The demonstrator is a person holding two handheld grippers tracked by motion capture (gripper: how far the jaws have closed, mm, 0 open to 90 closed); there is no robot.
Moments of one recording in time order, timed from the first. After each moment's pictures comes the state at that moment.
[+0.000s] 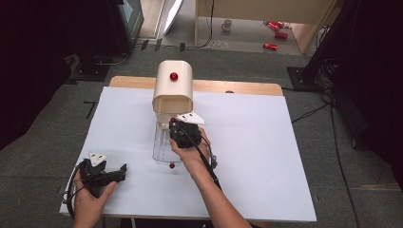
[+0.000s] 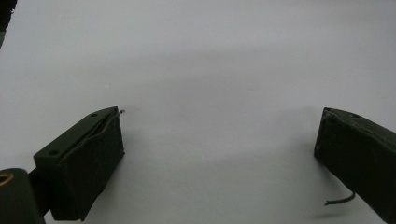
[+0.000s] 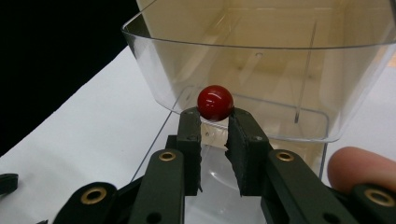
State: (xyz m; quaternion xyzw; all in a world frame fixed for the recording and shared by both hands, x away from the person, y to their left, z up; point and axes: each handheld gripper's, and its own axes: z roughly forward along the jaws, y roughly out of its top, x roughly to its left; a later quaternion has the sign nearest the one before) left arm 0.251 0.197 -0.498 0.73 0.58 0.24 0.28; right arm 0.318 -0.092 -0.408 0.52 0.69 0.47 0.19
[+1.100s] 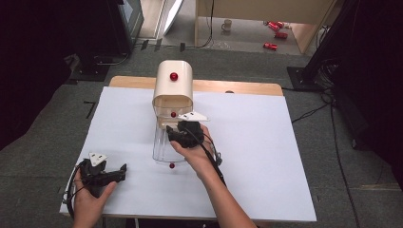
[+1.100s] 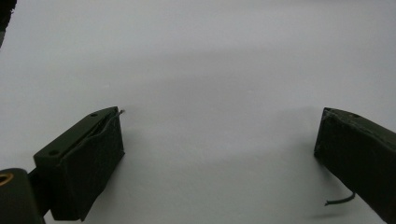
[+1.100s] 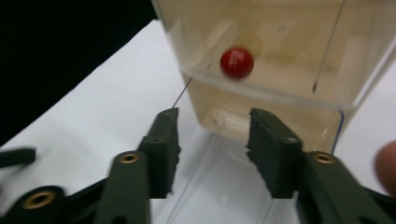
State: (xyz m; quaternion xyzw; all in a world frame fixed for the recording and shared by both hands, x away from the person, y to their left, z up) left arm 0.251 0.197 -0.498 0.73 0.58 0.24 0.28; right arm 0.319 -0.103 -0.408 0.49 0.72 0.46 0.15
